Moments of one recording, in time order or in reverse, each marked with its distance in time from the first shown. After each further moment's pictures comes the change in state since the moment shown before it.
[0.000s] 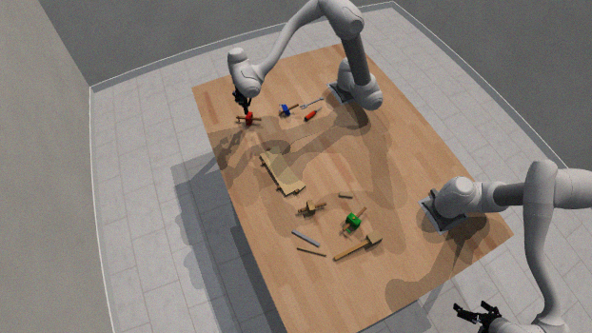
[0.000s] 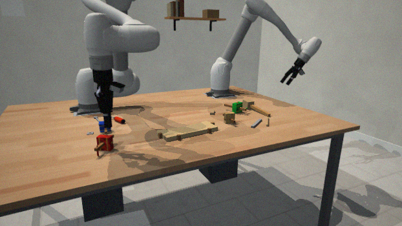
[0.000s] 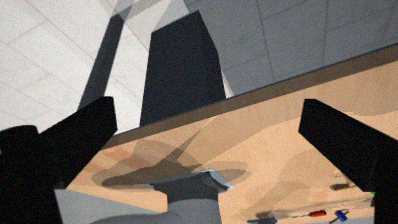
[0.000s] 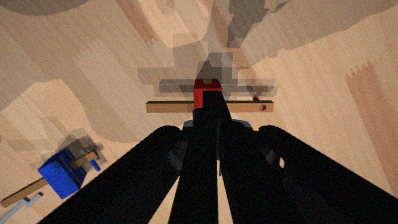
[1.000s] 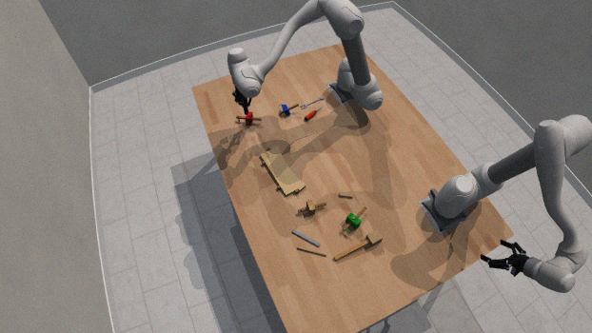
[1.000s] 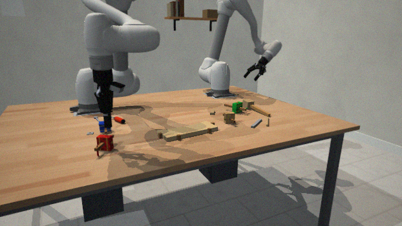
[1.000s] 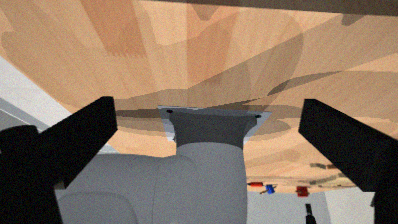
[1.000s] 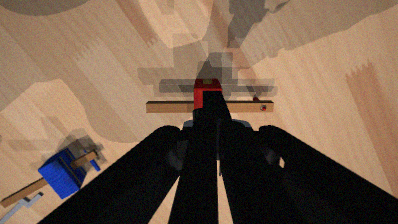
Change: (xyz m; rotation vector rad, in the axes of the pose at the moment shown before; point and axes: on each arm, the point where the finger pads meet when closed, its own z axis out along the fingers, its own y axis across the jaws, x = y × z) left arm -0.223 -0.179 0.125 -0.224 -0.168 -0.429; right arm 0.000 0.000 0.000 0.000 0.000 0.000
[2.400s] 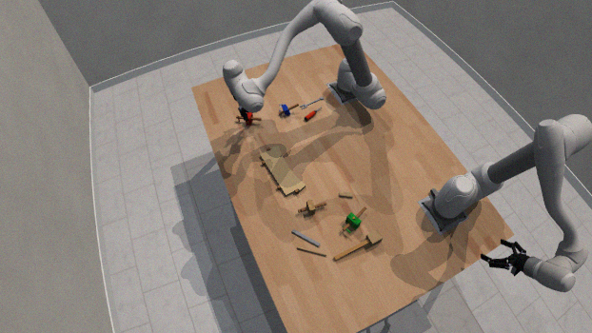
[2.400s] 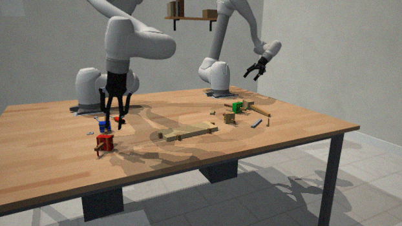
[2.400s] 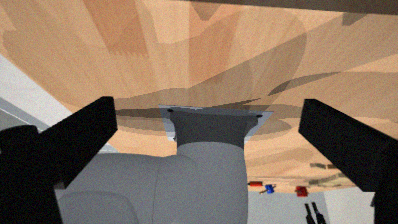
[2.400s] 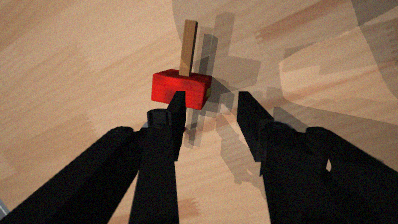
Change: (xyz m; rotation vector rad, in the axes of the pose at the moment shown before) left arm -0.001 -0.003 0.001 -0.002 -0.001 -0.004; right arm 0.025 -0.005 0.006 0.153 -0.115 -1.722
